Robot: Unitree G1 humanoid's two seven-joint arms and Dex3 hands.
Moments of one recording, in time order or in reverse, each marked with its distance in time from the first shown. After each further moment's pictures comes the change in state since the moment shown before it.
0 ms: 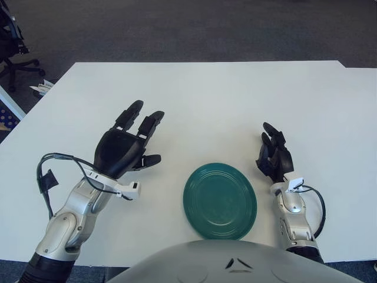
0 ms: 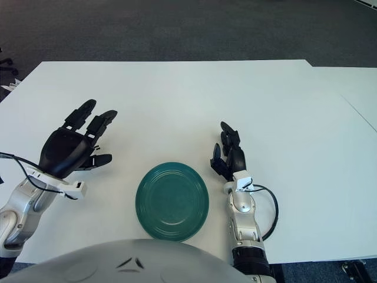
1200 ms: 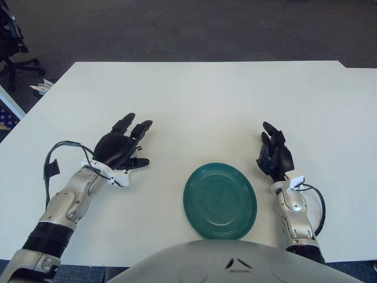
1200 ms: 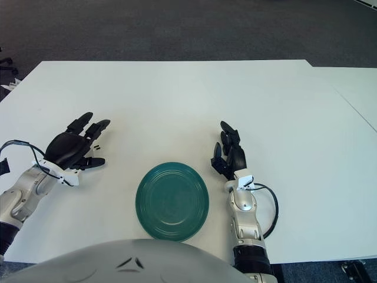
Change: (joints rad) left arm -0.166 0.118 -0.075 0.497 -0.090 -0.077 0.008; right arm -0.008 0.000 -0.023 -0.007 0.025 0.026 0.028
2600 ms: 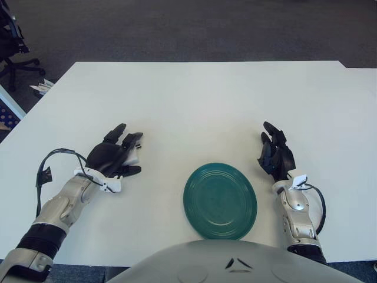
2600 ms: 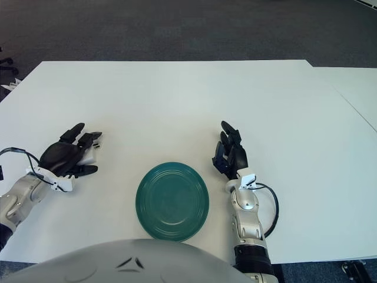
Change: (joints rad) left arm 0.002 0.050 -0.052 0.115 -0.018 0.026 0.070; right arm 0.000 0.000 -0.017 -0.016 0.036 0.033 0.023
